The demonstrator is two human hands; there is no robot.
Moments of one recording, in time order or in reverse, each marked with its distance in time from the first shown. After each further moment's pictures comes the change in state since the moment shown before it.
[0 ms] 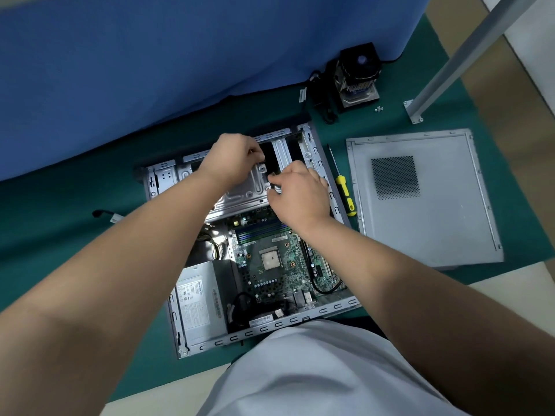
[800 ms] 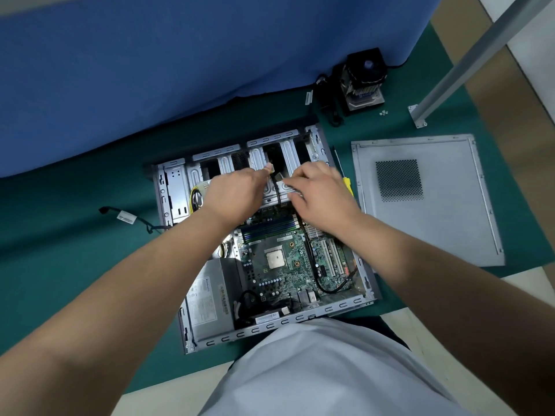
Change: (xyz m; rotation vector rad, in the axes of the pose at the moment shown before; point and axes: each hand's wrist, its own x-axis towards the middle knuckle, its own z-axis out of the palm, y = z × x) left_hand -0.064 -0.010 0.026 0.358 0.076 0.202; right_hand 0.002 0.040 -0.017 -0.153 -0.053 -0.374
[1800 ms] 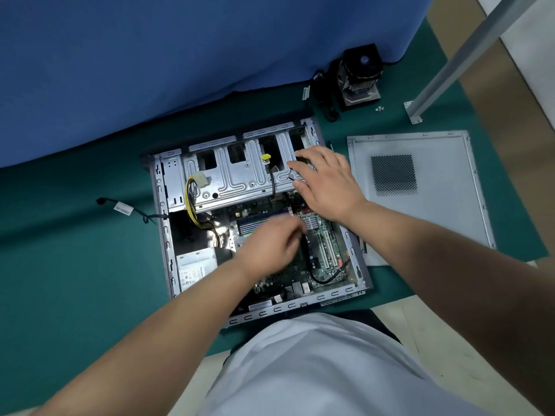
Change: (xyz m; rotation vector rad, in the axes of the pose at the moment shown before) left_hand -0.070 0.079 0.048 -0.536 -0.095 0.100; right_hand -0.006 0.038 0.009 -0.200 0.047 -0.091
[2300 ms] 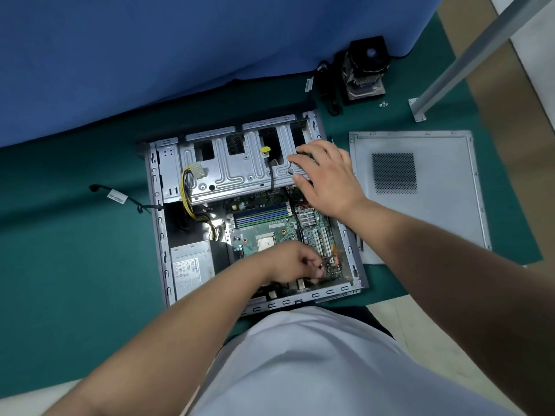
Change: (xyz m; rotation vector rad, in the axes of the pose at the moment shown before) left_hand 0.008 0.015 0.031 -0.432 -0.607 -0.281; right_hand 0.003 0.005 0.006 0.077 0.021 0.023
